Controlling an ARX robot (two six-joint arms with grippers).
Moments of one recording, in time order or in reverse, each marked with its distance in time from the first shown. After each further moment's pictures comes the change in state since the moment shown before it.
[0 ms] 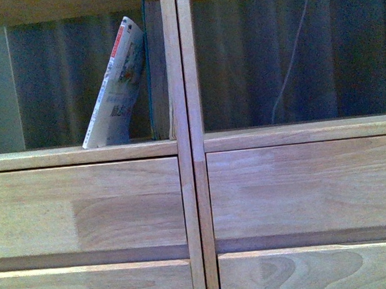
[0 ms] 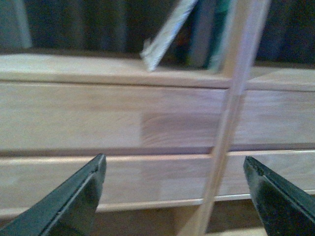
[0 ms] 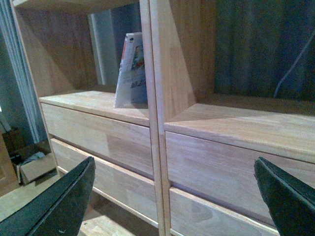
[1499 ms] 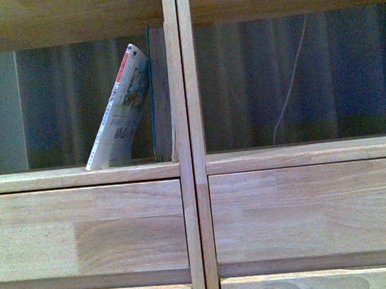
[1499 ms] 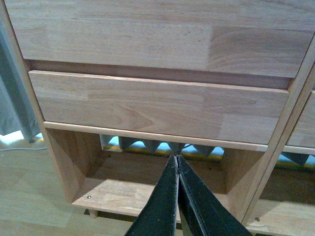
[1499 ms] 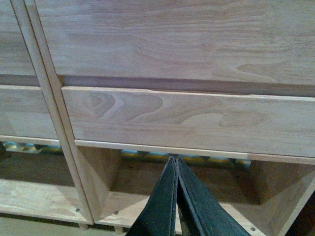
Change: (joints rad) left arm -0.028 -0.496 -0.370 -0.198 -0.216 0.056; right arm 0.185 -0.574 -0.559 -0.290 0.662 -0.203
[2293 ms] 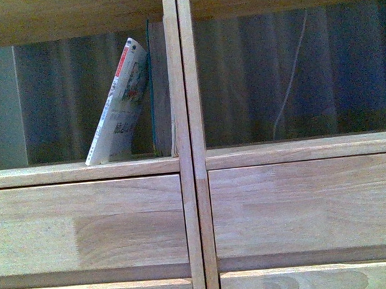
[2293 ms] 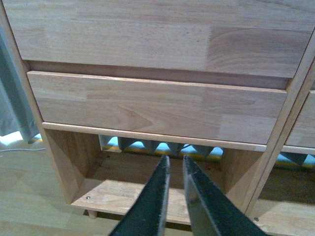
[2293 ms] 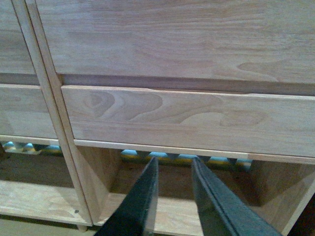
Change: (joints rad) left arm 0.000 0.000 0.000 0.000 0.000 0.000; right arm 0.000 -0.043 -0.036 0.002 0.000 -0.002
